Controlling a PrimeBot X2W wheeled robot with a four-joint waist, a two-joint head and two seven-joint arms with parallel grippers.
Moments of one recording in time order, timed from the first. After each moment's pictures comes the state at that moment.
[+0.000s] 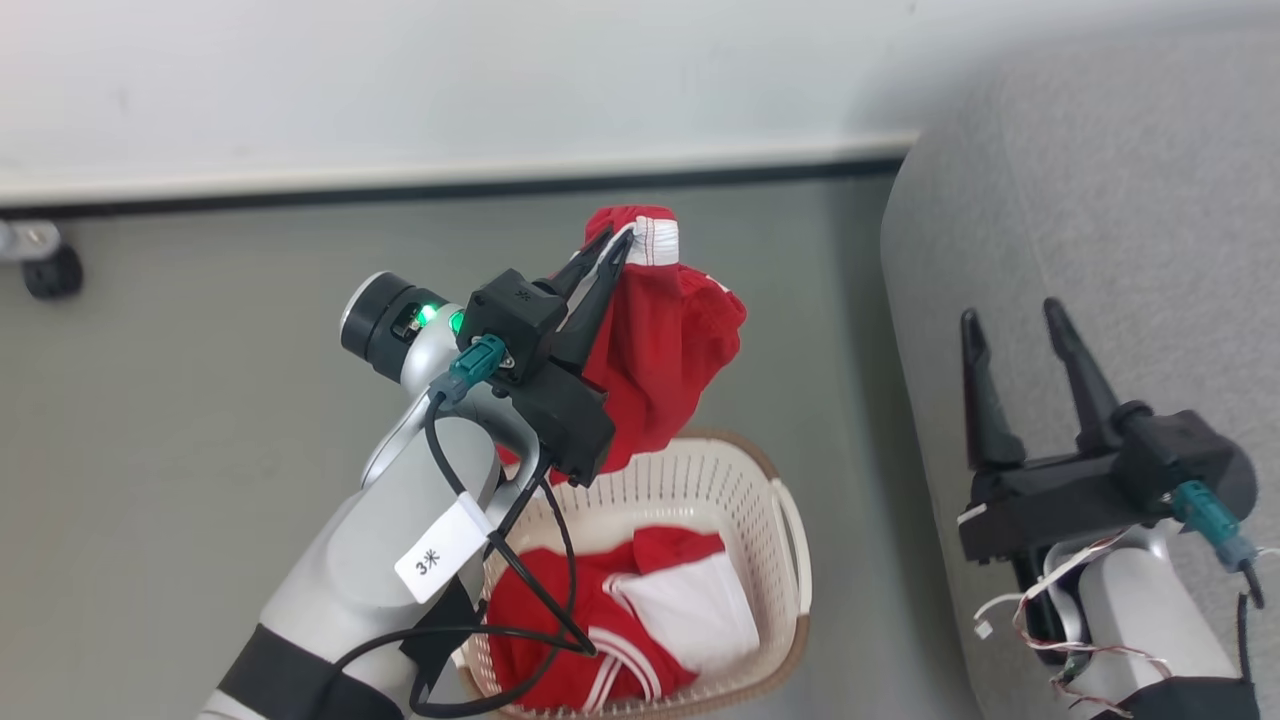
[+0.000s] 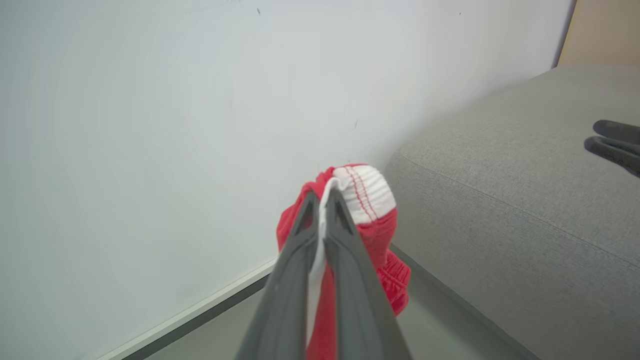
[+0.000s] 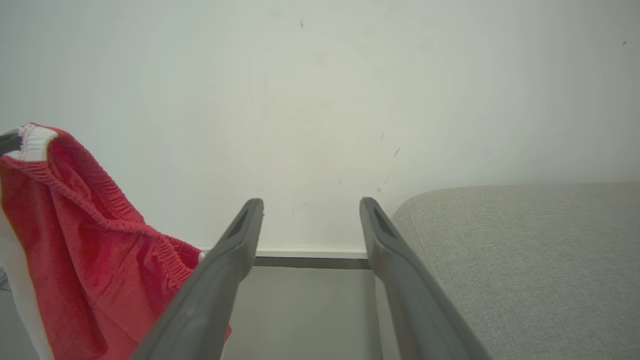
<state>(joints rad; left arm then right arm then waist) -0.79 0.04 -0.57 0.68 -0.29 -0.10 -0.25 -0.37 -0.10 0.11 0.27 0.15 0.06 -0.26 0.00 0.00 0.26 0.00</state>
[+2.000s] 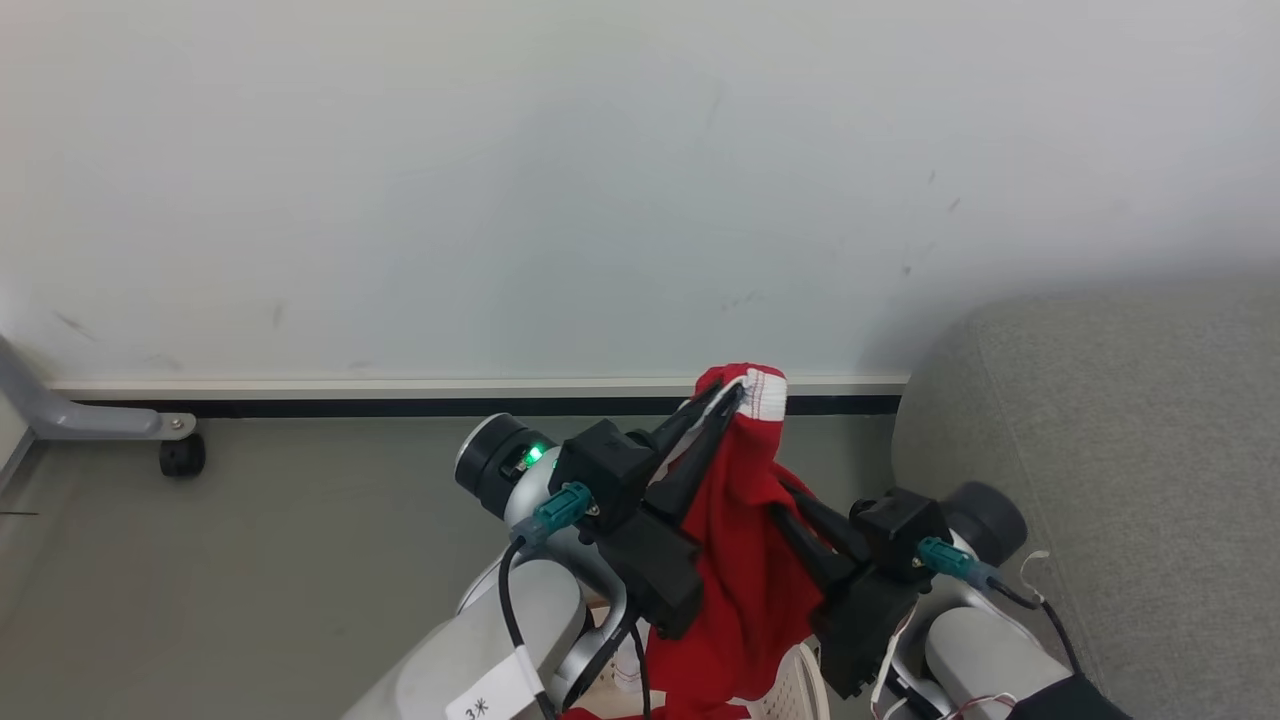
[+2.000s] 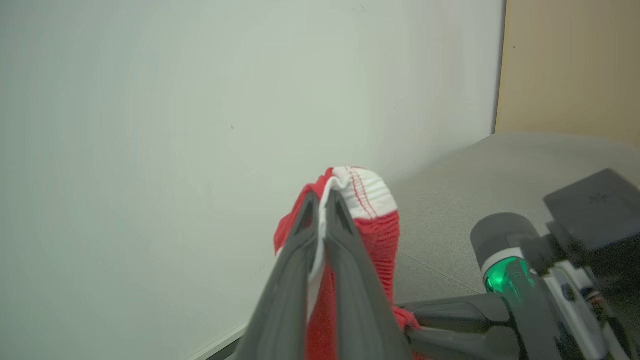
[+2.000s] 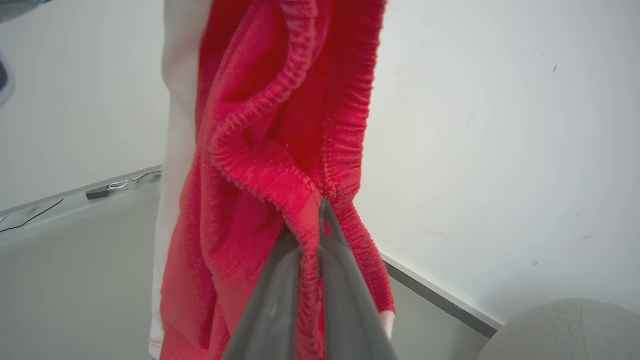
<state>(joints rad) -0.62 0.06 -0.83 0.48 -0.51 -0.02 -0.24 -0.51 -0.16 0.74 0.61 0.29 0.12 -0.26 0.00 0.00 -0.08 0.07</state>
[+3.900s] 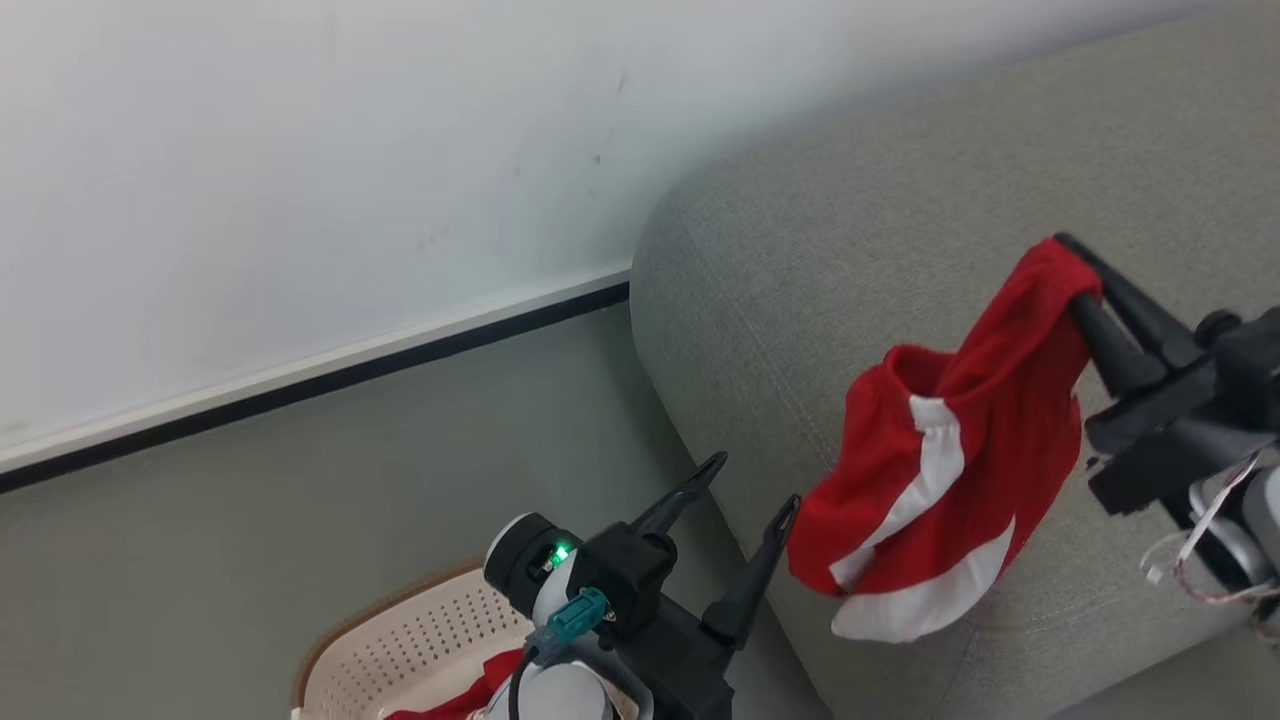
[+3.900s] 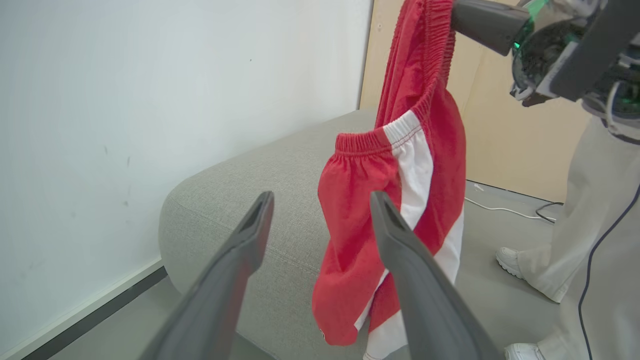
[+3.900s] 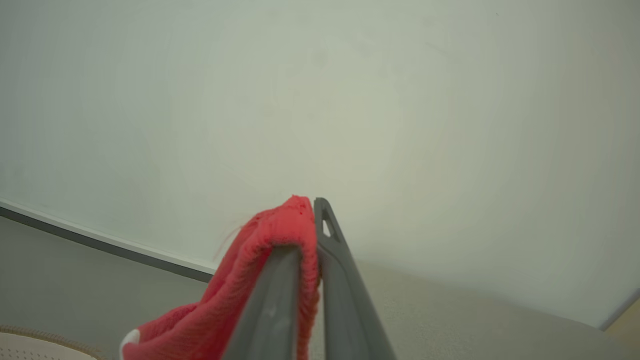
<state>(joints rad) -0.44 0.06 -0.85 0.35 -0.52 0.04 -0.25 -0.49 -0.61 0.49 0.08 0.38 0.04 -0.13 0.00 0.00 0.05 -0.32</state>
